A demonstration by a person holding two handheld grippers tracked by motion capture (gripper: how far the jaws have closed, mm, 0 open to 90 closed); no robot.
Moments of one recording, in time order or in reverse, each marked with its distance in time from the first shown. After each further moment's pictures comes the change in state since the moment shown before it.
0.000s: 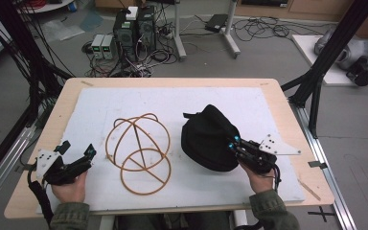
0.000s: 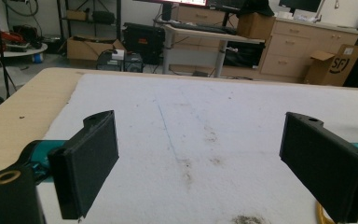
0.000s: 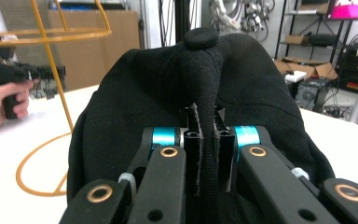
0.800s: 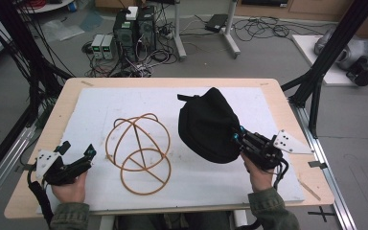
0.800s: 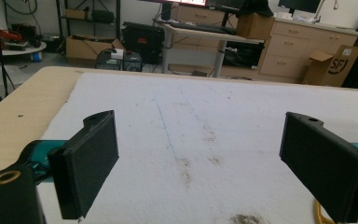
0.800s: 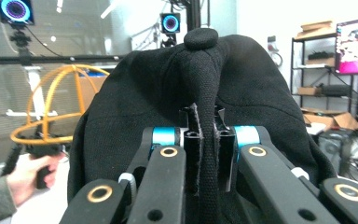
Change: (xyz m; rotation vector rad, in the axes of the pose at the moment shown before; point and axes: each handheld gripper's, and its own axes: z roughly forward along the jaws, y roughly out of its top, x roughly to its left) left arm 0.000 0.000 0.000 -0.001 -0.003 -0.007; right arm 0.008 0.033 -0.005 -0.244 0.086 0.053
